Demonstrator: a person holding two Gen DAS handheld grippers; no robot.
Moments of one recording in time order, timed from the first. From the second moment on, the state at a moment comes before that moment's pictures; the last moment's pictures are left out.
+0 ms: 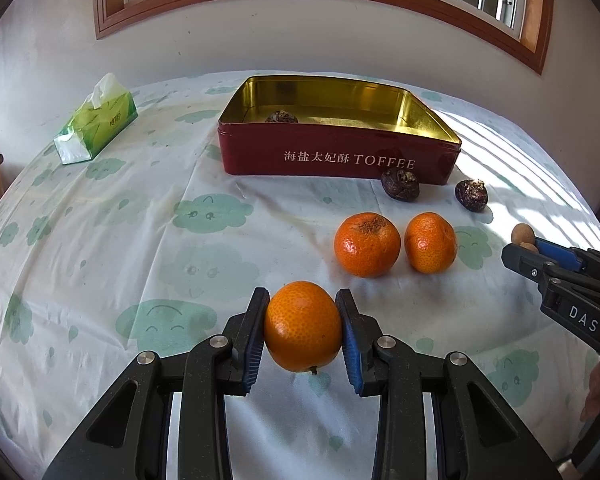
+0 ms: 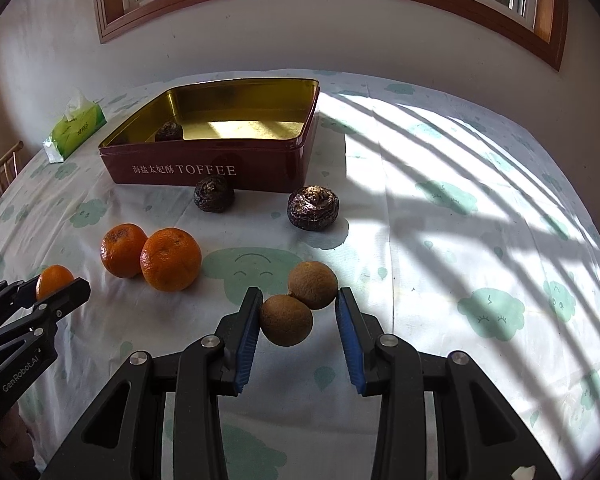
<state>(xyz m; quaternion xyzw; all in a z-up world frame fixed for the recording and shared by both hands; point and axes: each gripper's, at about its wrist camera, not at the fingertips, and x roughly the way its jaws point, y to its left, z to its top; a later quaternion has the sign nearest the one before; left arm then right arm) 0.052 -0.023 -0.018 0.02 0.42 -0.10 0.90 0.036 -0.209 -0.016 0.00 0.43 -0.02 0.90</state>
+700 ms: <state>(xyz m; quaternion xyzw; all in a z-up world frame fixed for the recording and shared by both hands) 0.122 0.004 0.035 0.00 0.37 -0.09 0.92 0.093 -0.185 0.037 -0.02 0.38 0.02 0.92</state>
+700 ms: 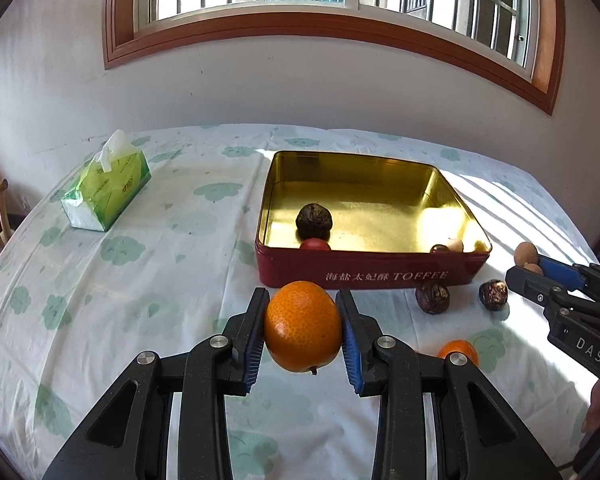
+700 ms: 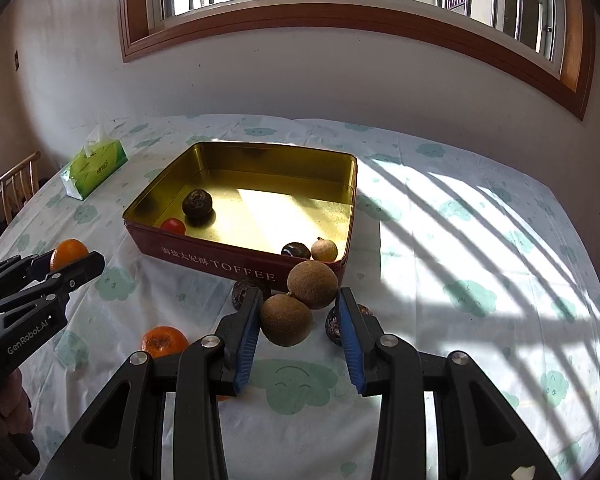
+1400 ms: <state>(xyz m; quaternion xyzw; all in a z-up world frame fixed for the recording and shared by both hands) 0.222 -0.023 0.014 0.01 0.42 -0.10 0.90 0.189 -0.173 0.010 -0.04 0.42 0.04 0.91</state>
